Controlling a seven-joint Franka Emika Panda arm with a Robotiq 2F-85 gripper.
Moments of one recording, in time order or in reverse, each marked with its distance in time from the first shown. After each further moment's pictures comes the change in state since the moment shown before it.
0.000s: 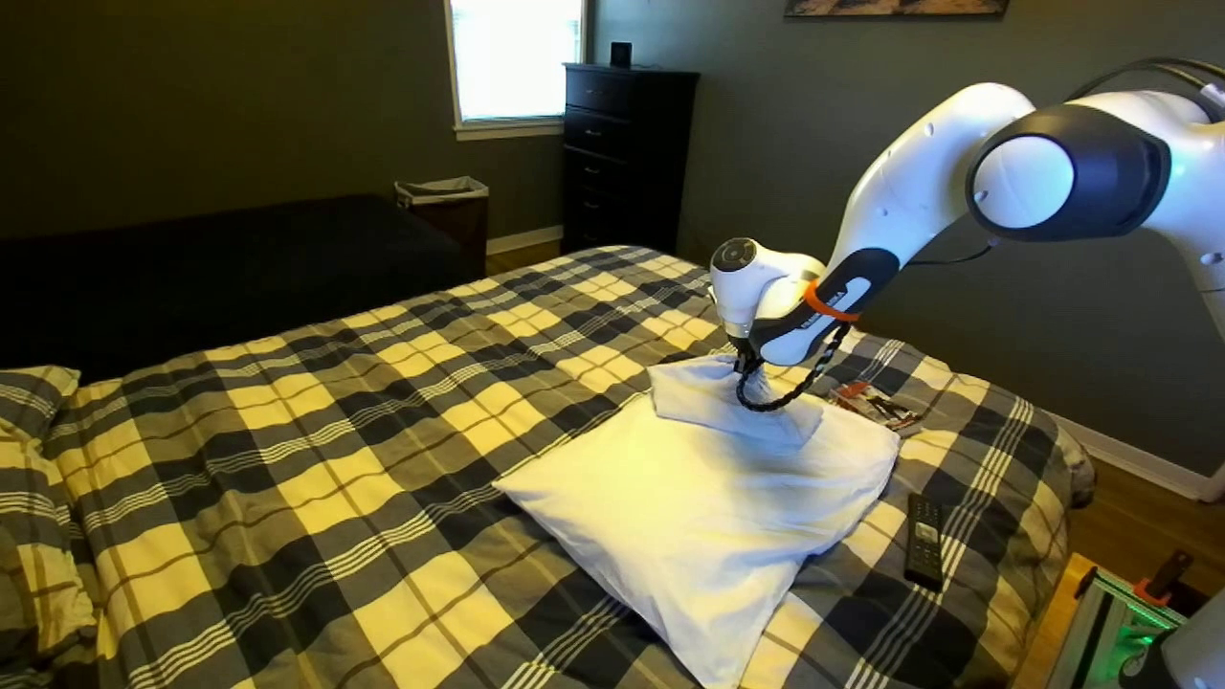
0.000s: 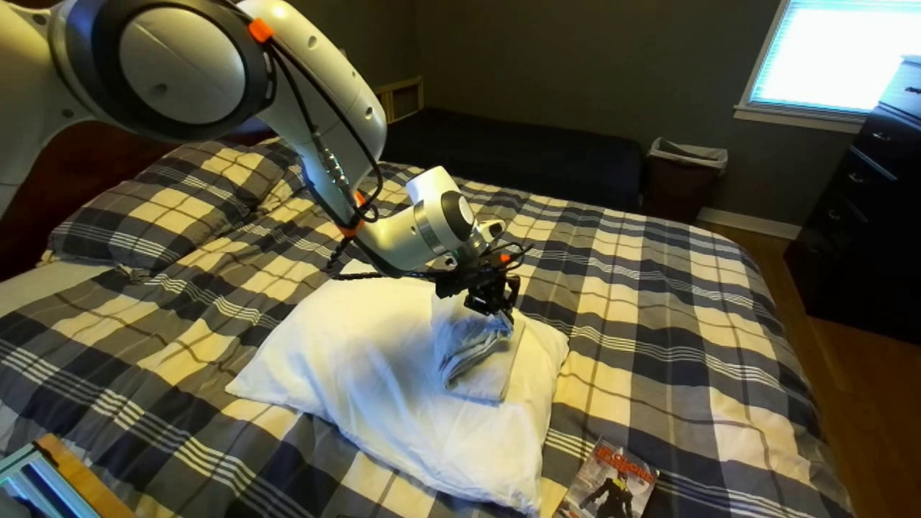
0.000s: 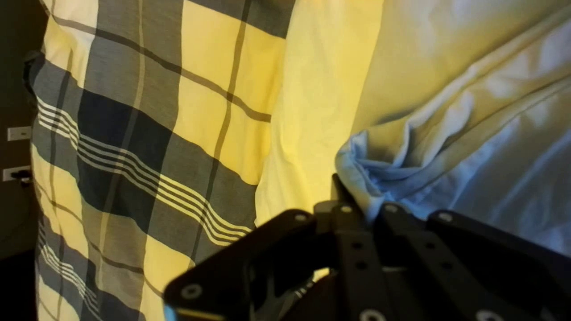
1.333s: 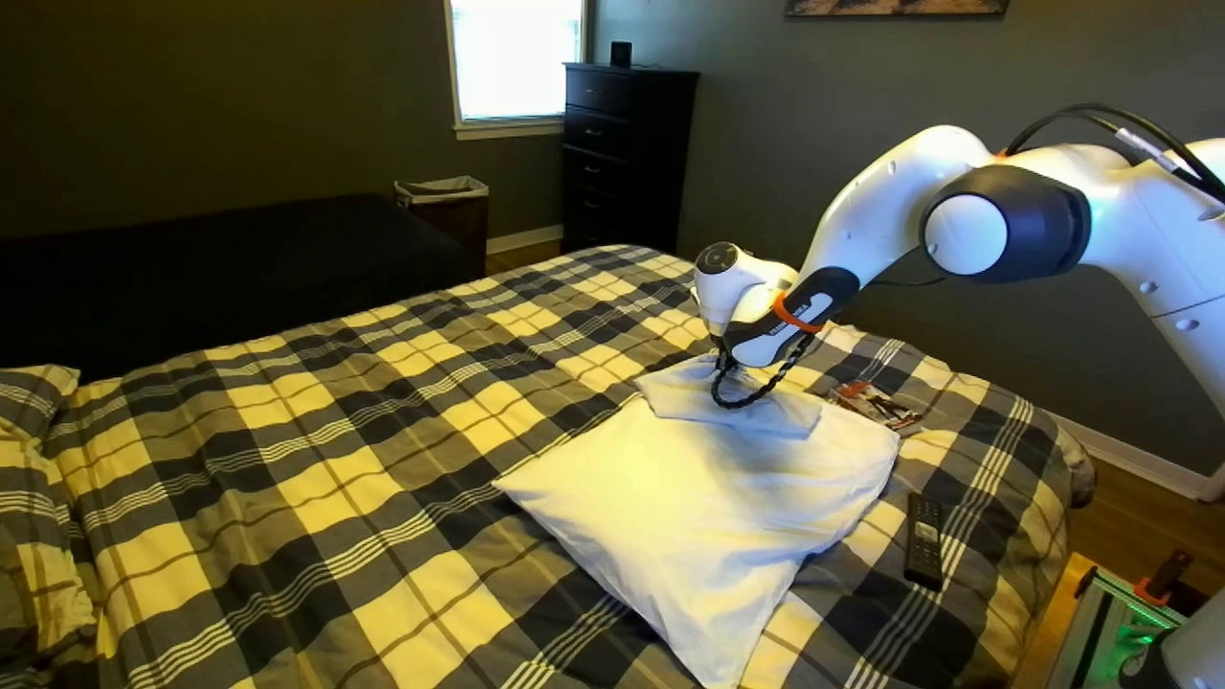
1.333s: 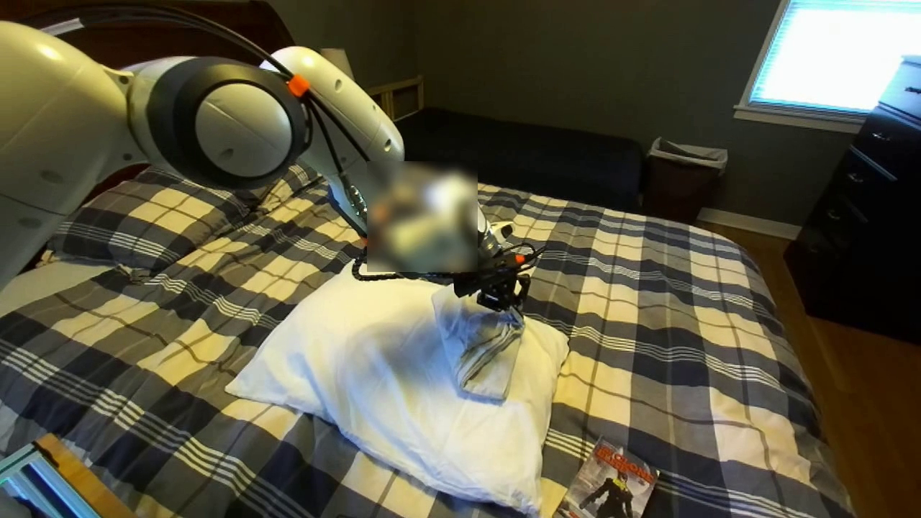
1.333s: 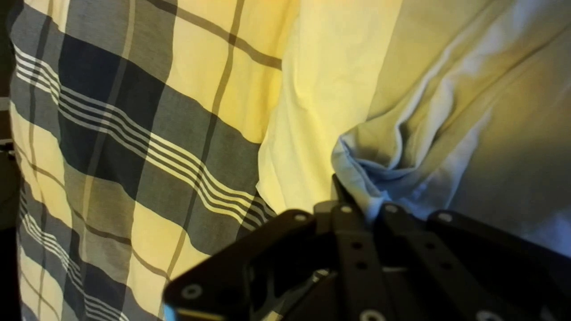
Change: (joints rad) arm 0.001 0.164 -0.006 0.222 0.098 0.001 -0.120
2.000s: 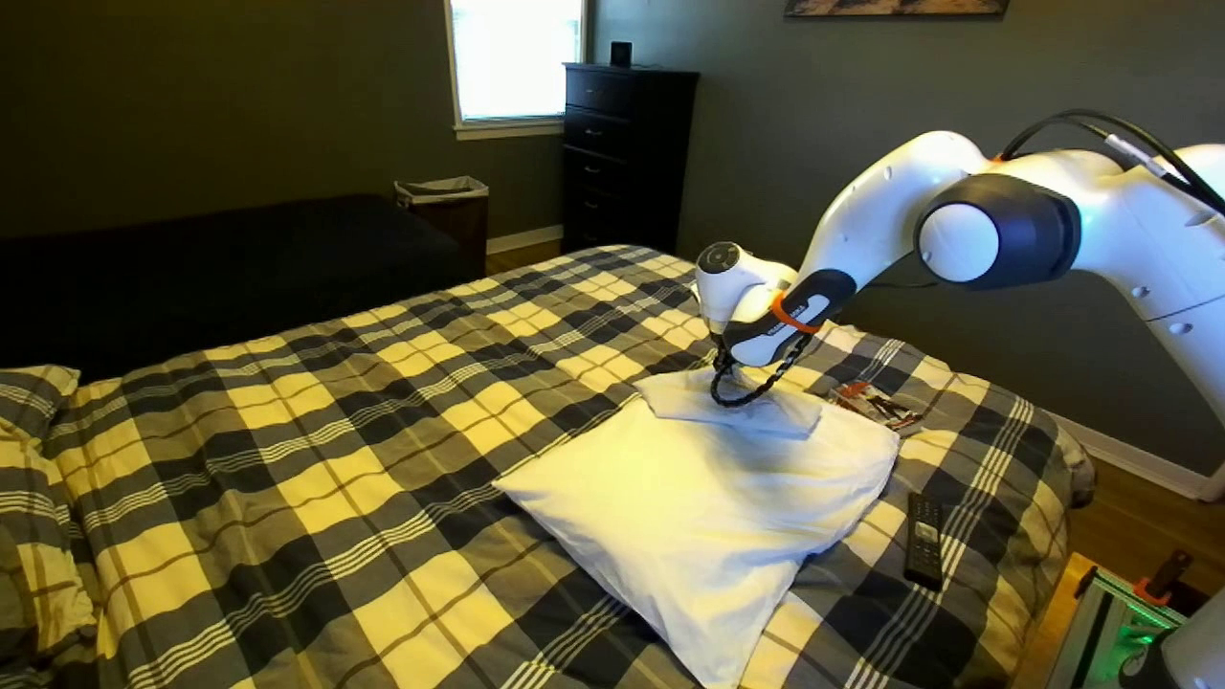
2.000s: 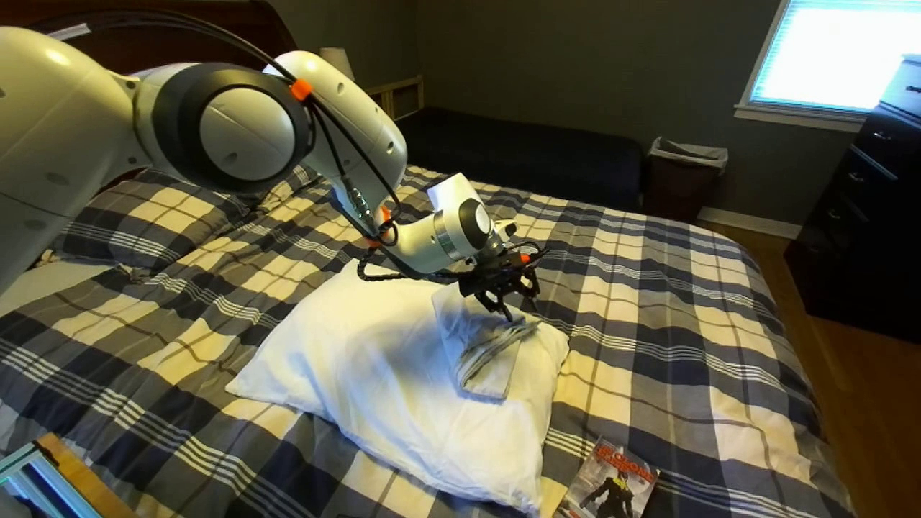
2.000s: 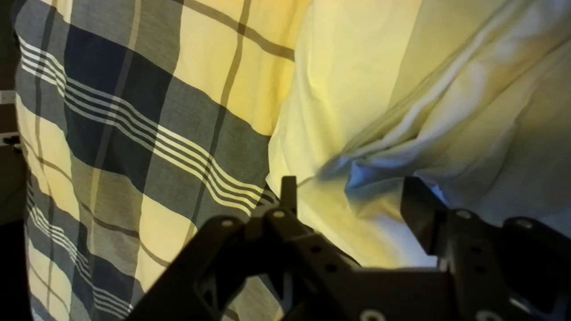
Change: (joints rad) arm 0.004 0.019 -0.019 0.027 0.020 0.027 -0.017
